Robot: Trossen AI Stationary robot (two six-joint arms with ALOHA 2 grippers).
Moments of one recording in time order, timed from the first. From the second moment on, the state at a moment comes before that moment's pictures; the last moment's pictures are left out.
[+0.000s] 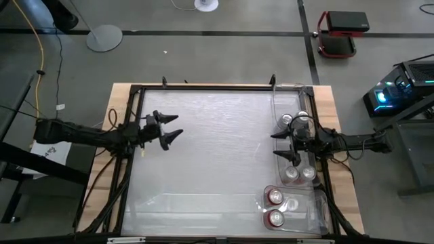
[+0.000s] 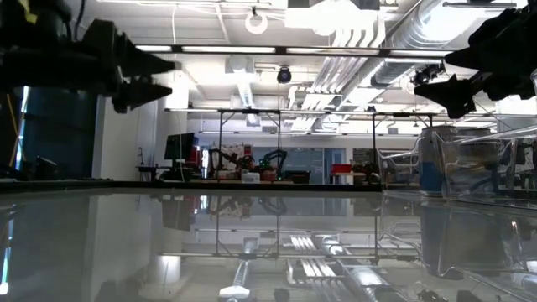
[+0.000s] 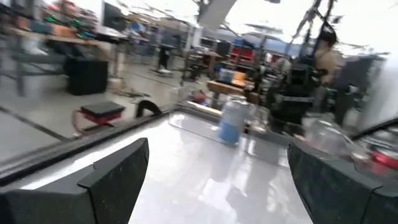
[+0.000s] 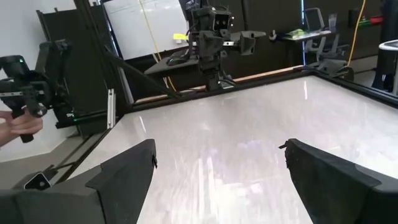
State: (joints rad) left arm 0.07 0.75 0.01 0.81 -0.31 -0.18; right arm 0.07 0.05 0.01 0.02 0.05 0.21
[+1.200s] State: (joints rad) left arm 0.19 0.02 0.01 0.05 0.26 0.01; right arm 0.07 0.06 0.01 0.02 0.05 0.20
